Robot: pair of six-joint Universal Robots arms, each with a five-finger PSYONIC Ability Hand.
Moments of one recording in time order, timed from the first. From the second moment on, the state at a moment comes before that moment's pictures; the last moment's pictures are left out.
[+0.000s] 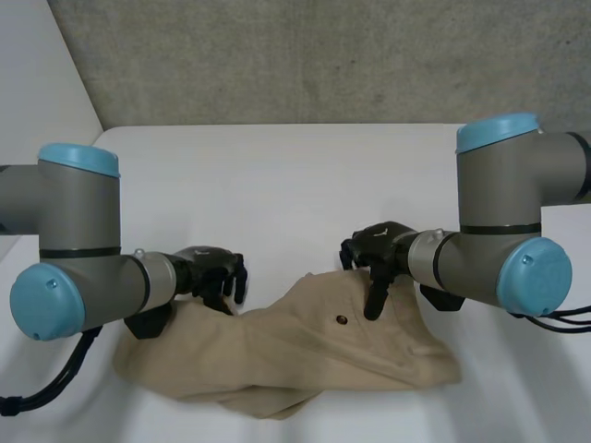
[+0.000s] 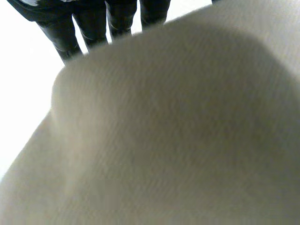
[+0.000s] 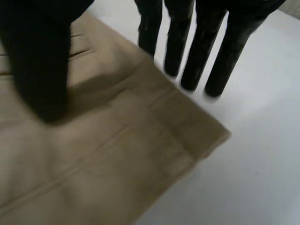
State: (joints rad) left arm 4.36 -2.20 -1.30 2.74 -1.28 3.37; right arm 2.04 -0.82 1.01 0.52 1.28 2.75; left_hand 0.86 0.85 0.84 0.84 0.65; right_hand 0.57 0.62 0.60 0.59 0.39
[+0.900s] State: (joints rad) left arm 4.26 -1.76 -1.74 3.48 -1.45 3.20; right arm 2.07 -1.17 1.28 -0.13 1.35 2.75; left_hand 1.12 1.20 1.19 1.20 0.95; right_hand 0.98 1.18 1.18 1.19 0.97
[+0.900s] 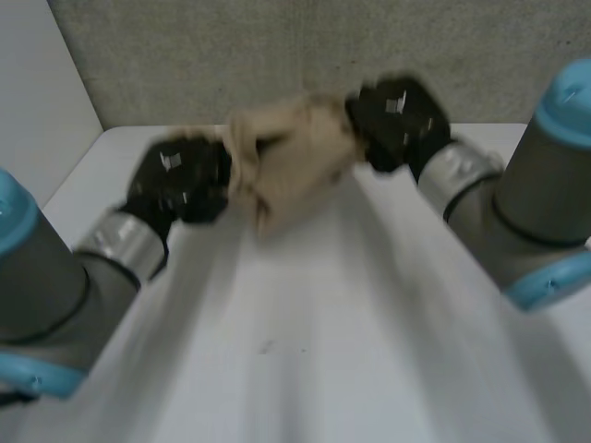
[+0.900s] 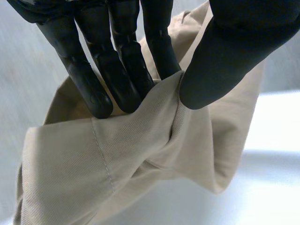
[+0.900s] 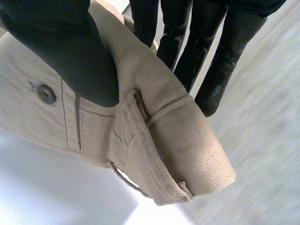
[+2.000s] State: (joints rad) left arm 4.24 -2.08 -1.58 3.19 -1.53 3.03; right arm 1.95 -1.20 1.69 -0.10 1.21 2.73; left_hand 0.69 0.69 0.69 0.69 0.51; right_hand 0.98 1.18 1.21 1.19 0.97
